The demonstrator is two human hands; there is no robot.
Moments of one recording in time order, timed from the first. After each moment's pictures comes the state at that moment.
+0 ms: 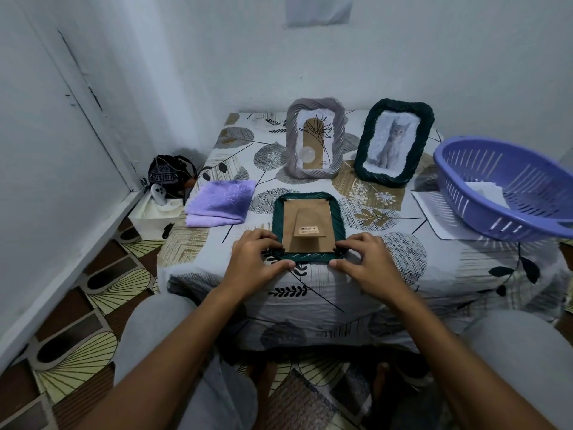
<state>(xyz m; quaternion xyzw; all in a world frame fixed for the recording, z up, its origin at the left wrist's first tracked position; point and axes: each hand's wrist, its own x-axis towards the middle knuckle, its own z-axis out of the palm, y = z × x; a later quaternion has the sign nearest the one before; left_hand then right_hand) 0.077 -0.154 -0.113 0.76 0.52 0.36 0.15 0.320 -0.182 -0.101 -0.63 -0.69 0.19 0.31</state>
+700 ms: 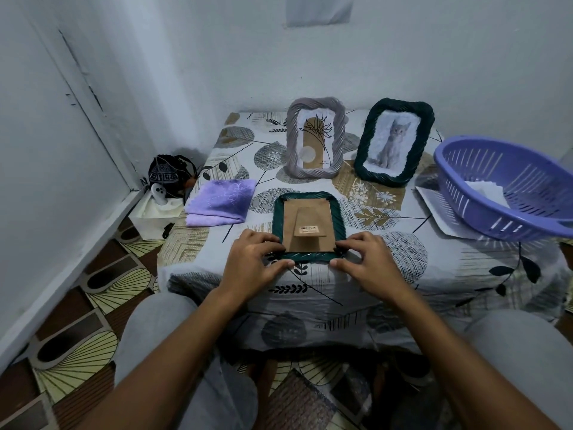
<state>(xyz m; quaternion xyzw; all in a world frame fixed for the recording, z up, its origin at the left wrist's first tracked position) 0.075 -0.156 -0.116 0.80 0.49 0.35 0.04 0.321 -0.180 -0.102 -0.63 -0.69 0.18 0.30</state>
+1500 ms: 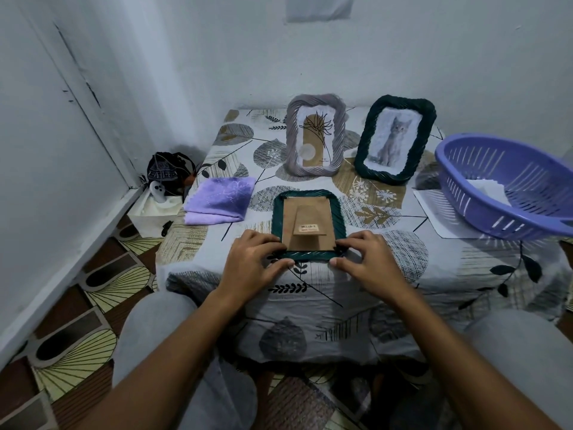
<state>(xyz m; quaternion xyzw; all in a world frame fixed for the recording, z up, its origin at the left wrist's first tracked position) 0.074 -0.154 -0.125 0.81 0.46 0.37 0.00 0.319 -0.183 -0.099 -0.63 -0.68 0.20 0.30</state>
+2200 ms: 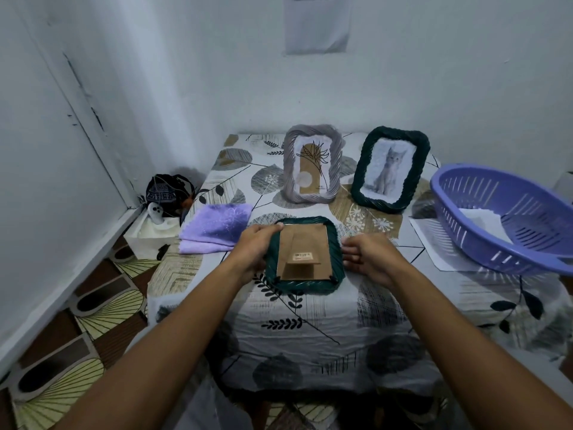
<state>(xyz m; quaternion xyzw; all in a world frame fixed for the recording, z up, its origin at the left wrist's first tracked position) 0.111 -0.106 -0.045 0.43 0.61 0.39 0.55 0.321 -0.126 -0.043 -0.60 -0.34 0.58 0.43</state>
